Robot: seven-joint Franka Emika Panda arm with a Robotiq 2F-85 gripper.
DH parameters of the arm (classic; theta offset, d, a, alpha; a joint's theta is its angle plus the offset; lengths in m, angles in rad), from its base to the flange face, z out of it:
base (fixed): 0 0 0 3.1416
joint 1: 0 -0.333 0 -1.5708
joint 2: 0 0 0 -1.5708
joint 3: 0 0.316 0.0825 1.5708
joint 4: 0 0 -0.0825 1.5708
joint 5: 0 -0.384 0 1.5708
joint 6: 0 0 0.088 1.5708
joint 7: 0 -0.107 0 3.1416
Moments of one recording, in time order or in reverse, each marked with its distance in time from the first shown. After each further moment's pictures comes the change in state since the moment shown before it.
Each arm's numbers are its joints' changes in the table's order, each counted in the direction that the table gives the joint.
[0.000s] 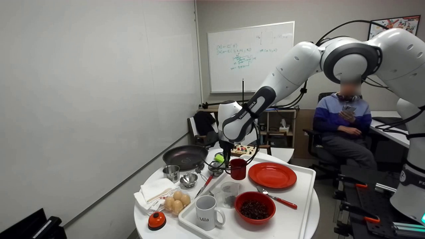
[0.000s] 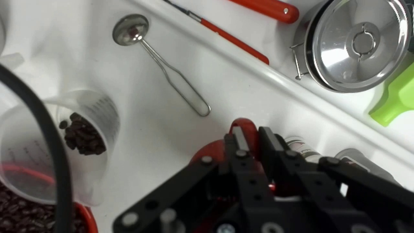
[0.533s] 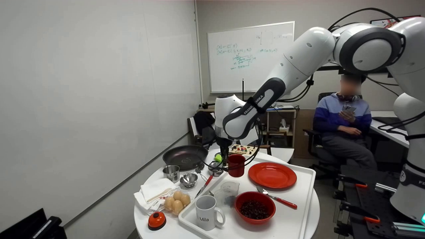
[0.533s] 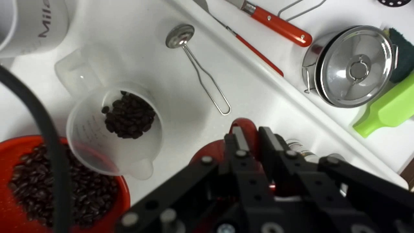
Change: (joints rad) arm -0.155 0.086 -0.076 -0.075 0.069 0.002 -0.001
